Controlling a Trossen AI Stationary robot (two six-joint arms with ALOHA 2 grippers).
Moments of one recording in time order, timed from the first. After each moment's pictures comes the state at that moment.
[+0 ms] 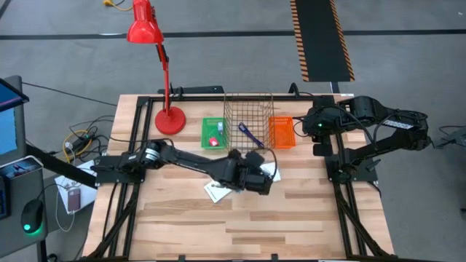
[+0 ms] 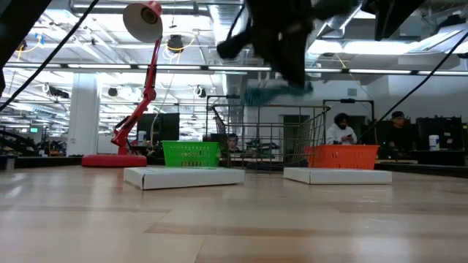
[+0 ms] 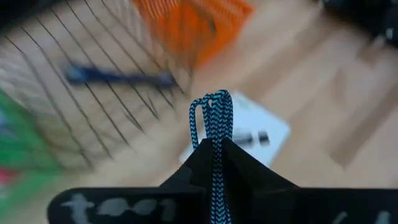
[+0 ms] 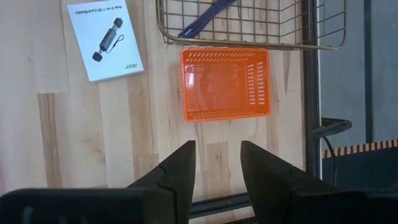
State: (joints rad) left arm -0.24 2.25 2.13 -0.99 -0.65 -0.95; right arm -0.06 1.13 1.42 -1.53 0.24 -0.13
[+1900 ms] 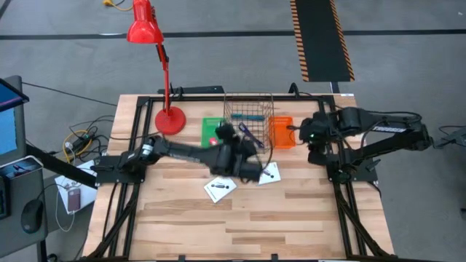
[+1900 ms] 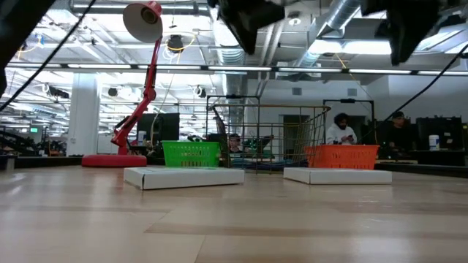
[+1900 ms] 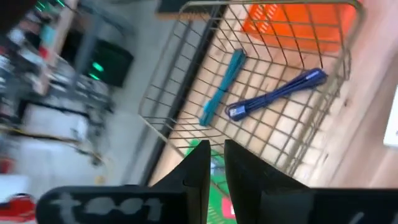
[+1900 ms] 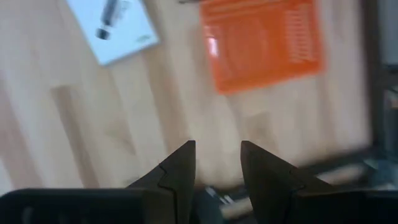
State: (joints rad) left arm -0.20 2.21 2.27 -1.47 -0.94 -0.46; right arm -0.04 1.09 1.17 -1.45 0.14 0.09
